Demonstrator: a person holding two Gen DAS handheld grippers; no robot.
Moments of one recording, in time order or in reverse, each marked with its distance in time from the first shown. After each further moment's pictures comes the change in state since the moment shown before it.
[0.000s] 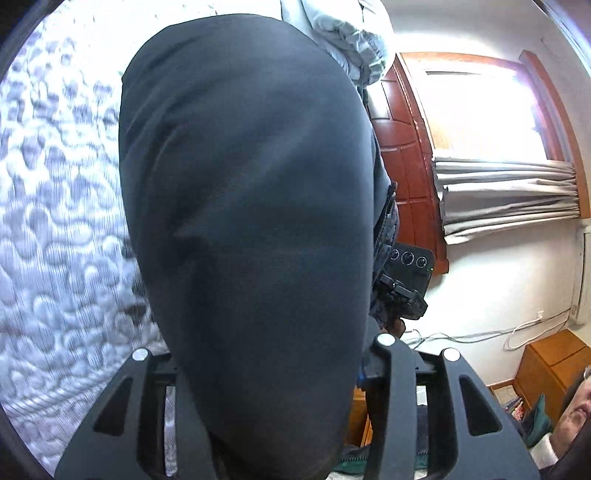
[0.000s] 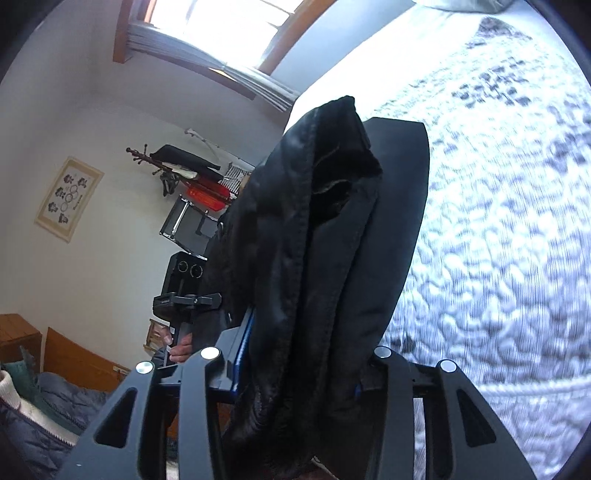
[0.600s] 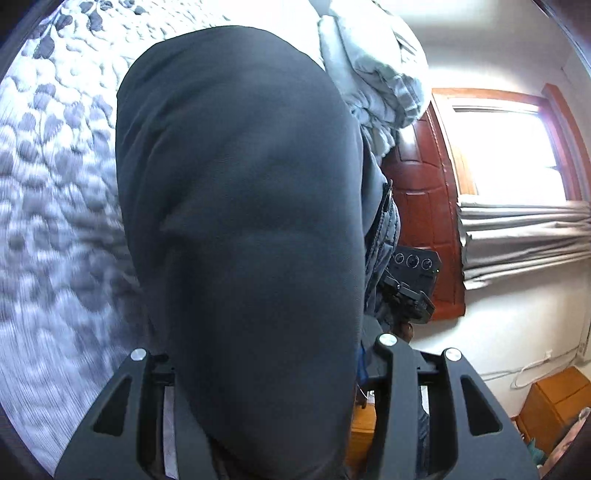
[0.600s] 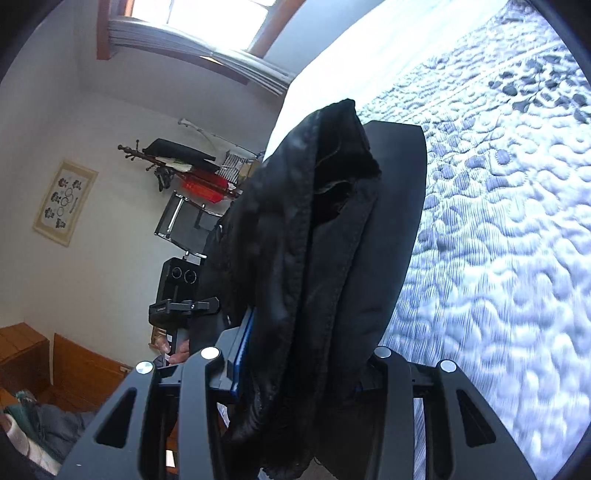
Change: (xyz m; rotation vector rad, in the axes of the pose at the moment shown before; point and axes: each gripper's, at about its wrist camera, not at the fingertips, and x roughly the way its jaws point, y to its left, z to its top) left arm -0.024 0.051 0.102 -0.074 -0.093 0.079; right arm 0.089 -0.061 0.090 0.056 0.088 0.036
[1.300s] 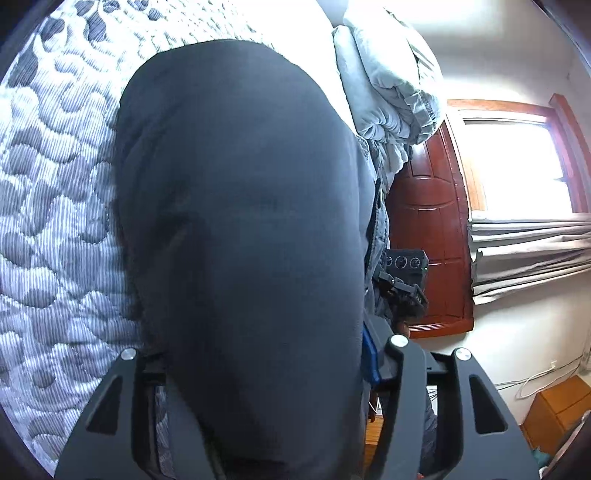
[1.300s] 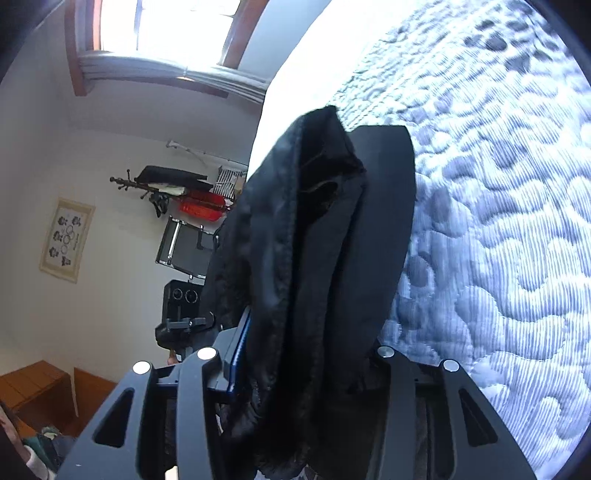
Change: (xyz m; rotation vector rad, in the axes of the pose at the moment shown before) left arm 0.017 0.051 0.050 0.005 -0.031 0.009; right arm 0.023 -0.075 0.027 0.140 -0.026 0.072
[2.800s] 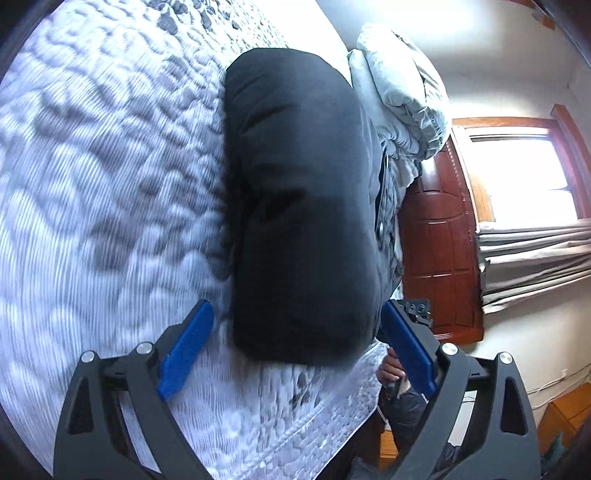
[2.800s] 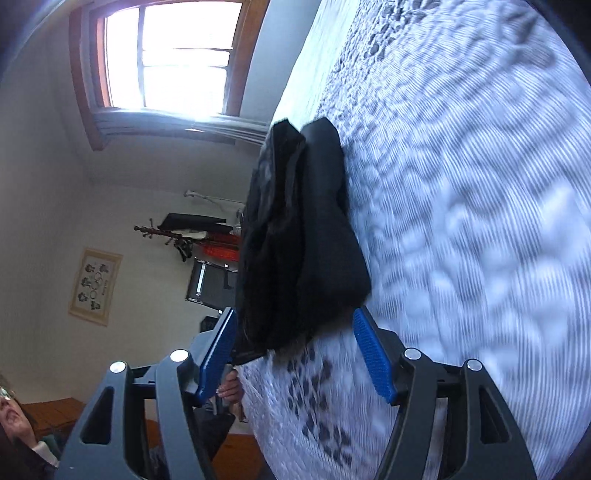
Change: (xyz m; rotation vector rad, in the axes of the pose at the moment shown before) left arm -0.061 0.024 -0.087 -0.024 -0.106 0.069; right arm -0.119 -0.041 -0.134 0.112 -0.168 0.065
